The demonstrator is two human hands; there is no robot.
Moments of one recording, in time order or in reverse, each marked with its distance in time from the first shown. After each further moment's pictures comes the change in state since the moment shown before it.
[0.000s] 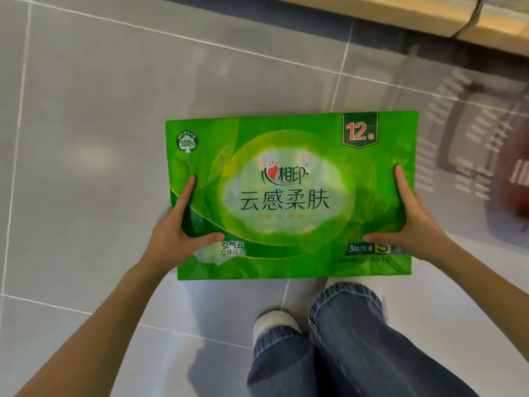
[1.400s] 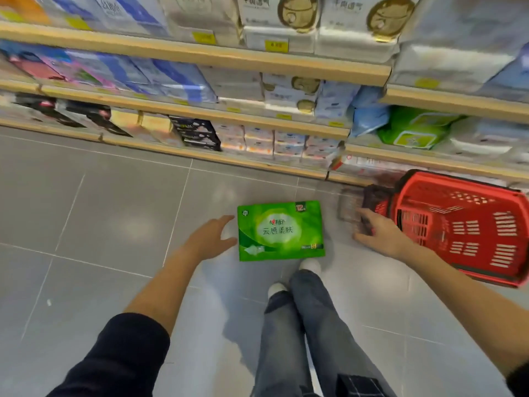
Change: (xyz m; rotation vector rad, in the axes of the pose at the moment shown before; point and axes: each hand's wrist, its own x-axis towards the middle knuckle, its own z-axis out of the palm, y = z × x) left_hand -0.373 0.326 -0.291 0.386 -0.158 0.092; right_hand -0.421 -0.290 -0.290 -0.221 0.026 -0.140
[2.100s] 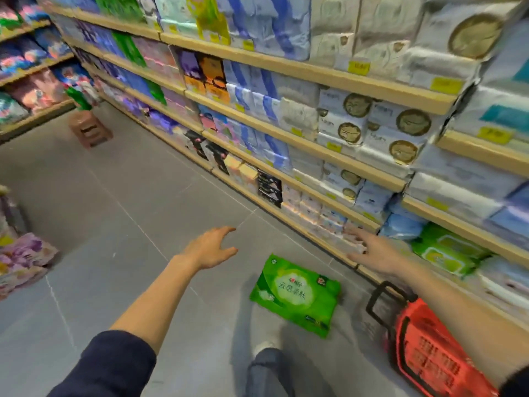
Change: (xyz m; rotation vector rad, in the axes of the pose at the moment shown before) left_hand -0.210 0.108 0.020 -0.049 0.512 -0.227; right_hand -0.056 -0.033 -0.116 -0.281 -0.053 -0.595
